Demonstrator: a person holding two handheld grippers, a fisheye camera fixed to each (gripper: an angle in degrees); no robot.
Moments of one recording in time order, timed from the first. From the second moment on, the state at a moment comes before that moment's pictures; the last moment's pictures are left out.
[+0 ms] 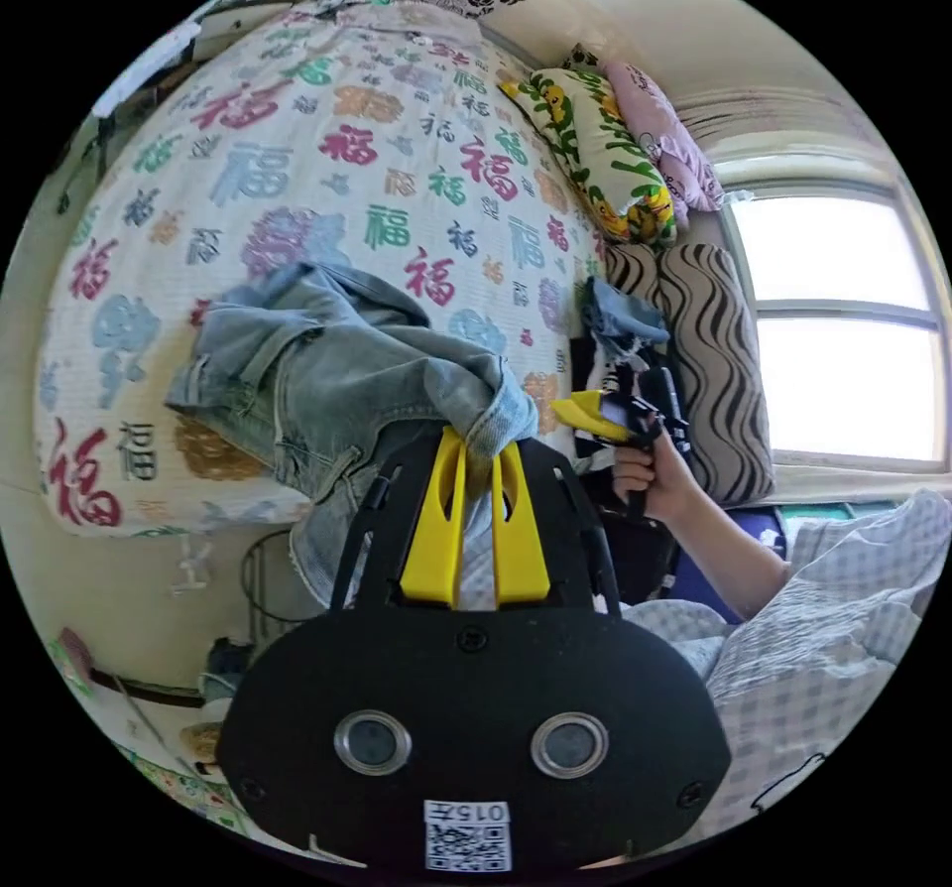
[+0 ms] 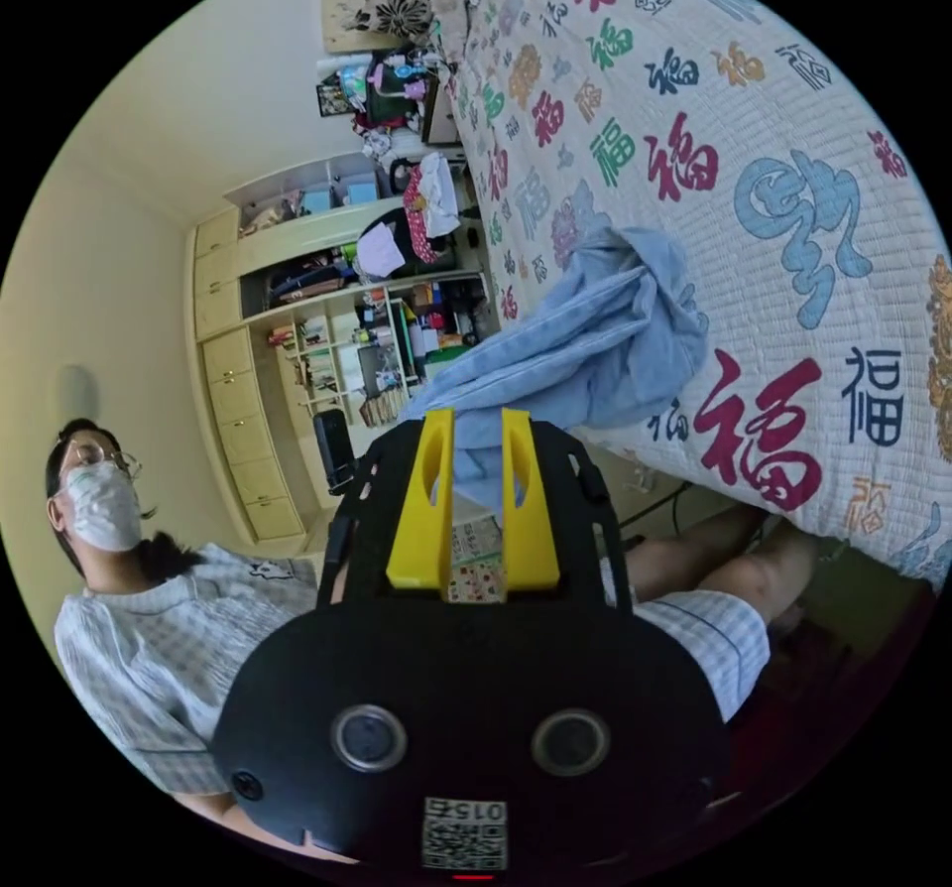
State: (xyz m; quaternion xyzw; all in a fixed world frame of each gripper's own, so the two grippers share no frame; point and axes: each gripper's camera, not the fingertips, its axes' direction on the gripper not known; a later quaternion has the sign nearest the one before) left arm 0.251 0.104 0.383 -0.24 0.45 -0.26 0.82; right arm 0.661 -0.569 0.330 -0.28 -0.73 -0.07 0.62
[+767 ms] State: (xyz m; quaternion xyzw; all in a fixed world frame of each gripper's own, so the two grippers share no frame) left arm 0.191 0.122 0.475 -0.22 0.55 -0.43 0.69; right arm 0.747 -0.531 0.458 -0.36 -0.79 -0.12 0.48
